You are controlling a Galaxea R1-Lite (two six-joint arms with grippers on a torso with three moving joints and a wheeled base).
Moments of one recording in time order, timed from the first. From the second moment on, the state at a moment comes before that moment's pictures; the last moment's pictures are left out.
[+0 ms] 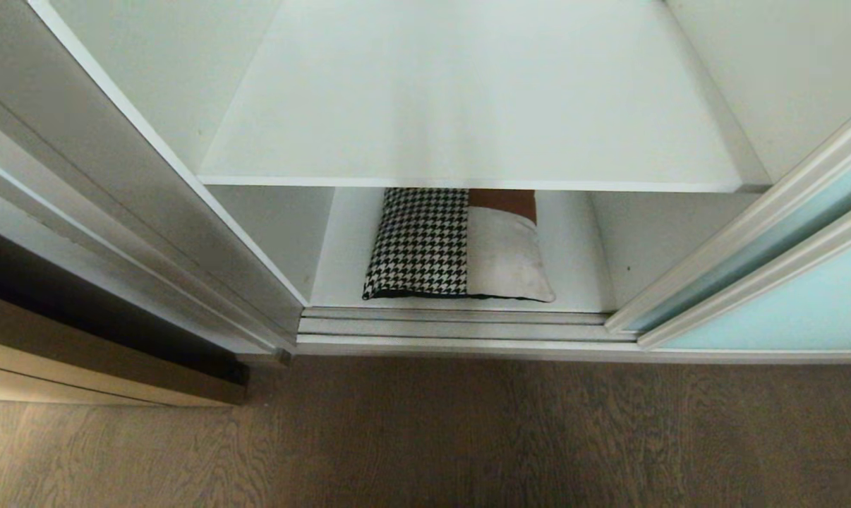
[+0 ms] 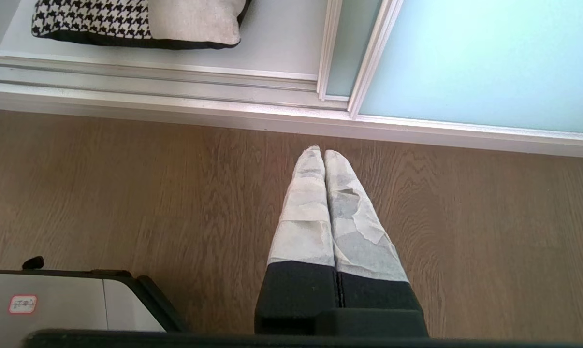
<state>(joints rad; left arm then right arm) -0.01 0.00 0.00 0.00 -0.02 0.03 0.00 0.00 0.00 -0.01 0.00 0.01</state>
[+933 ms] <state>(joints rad) 0.00 0.34 -0.36 0.07 -0.02 -0.07 0.00 0.00 0.00 -0.01 0.00 0.01</state>
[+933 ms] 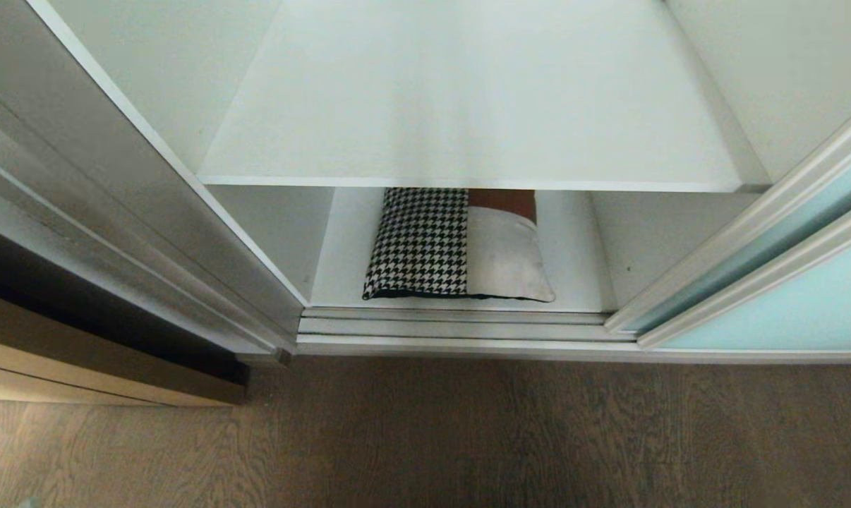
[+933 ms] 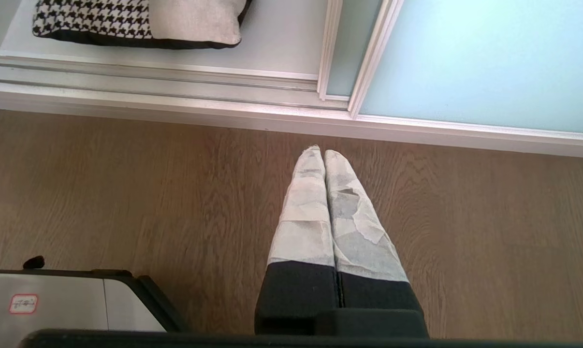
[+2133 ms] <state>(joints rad) -0.05 2.14 -0.76 -1.00 -0.31 -0.35 0.00 0.00 0.00 -0.01 0.00 0.01</state>
